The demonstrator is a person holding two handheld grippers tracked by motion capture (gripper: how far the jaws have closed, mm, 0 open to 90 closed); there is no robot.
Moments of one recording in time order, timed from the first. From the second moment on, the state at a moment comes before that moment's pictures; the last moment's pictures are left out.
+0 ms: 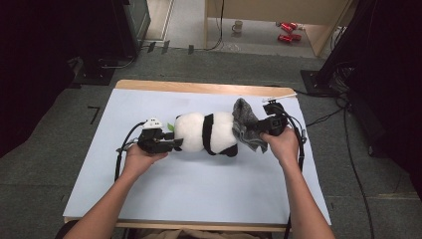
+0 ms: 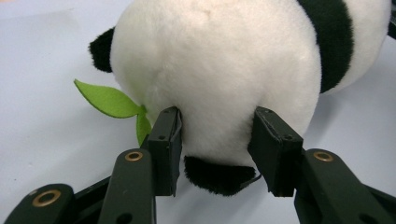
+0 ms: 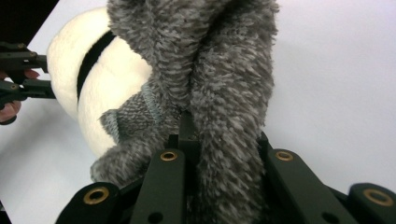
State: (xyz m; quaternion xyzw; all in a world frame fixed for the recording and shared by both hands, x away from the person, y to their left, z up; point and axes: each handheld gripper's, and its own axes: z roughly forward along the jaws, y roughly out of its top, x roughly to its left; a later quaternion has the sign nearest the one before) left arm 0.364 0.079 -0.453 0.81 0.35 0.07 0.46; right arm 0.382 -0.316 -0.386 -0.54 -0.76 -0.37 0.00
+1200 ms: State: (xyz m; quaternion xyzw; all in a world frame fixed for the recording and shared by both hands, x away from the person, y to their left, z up) left arm 0.370 0.061 -0.467 0.81 0.32 0.14 0.48; right arm 0.415 -0.264 -0.371 -0.52 -0.74 -0.41 0.01
